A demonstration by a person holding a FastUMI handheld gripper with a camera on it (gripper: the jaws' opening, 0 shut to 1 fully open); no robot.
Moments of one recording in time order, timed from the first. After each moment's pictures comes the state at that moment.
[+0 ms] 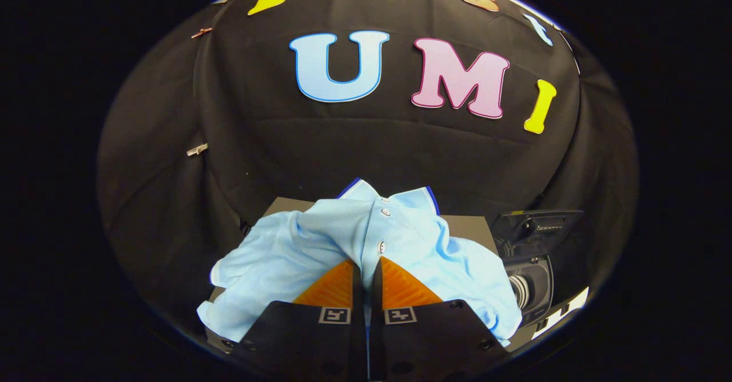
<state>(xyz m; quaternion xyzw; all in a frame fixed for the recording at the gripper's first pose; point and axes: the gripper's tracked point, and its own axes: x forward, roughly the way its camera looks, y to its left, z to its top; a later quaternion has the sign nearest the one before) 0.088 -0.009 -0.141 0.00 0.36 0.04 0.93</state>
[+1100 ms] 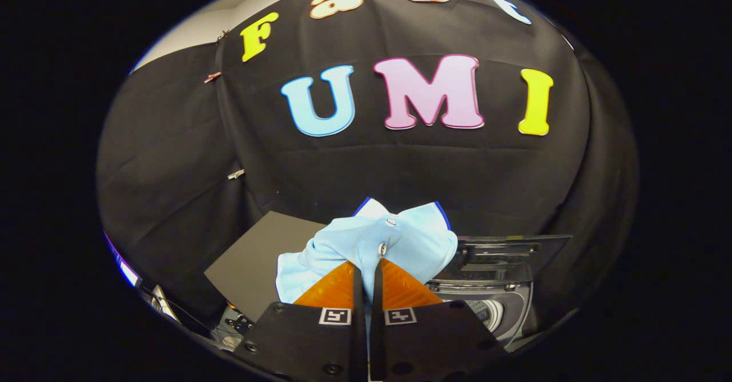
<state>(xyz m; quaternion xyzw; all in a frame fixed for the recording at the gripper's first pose) 0.087 -0.266 -0.068 0.07 0.32 0.16 0.93</state>
